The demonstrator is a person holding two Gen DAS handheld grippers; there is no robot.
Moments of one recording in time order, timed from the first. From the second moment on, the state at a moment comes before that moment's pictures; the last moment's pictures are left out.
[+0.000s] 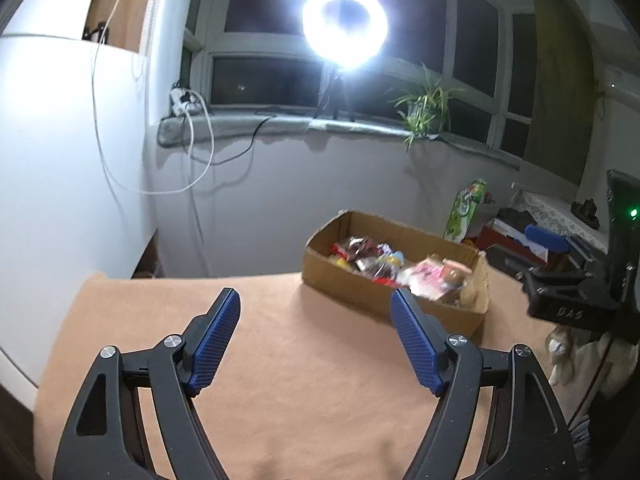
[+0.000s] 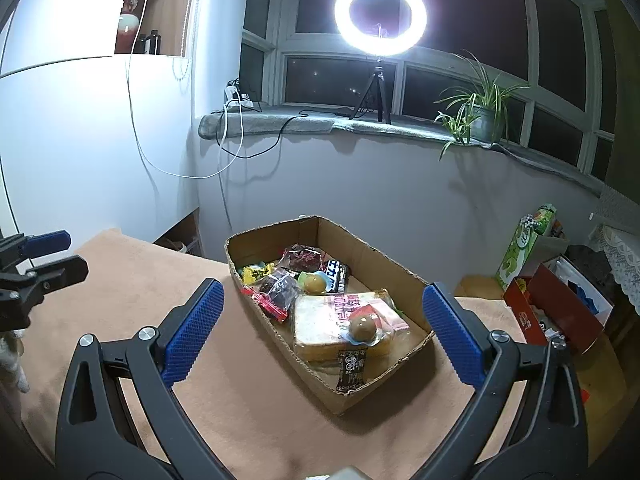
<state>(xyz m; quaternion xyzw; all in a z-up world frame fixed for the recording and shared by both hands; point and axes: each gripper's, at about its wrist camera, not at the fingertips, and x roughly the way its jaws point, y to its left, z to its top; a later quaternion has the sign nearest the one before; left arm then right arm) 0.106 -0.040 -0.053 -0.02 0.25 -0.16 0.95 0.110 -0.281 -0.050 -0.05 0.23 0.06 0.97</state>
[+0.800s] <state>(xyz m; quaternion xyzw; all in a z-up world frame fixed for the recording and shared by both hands) 0.104 -0.042 -0.065 0.00 0.27 -0.15 0.95 0.111 -0.284 -0.057 -0.06 0.24 0.06 0.97</state>
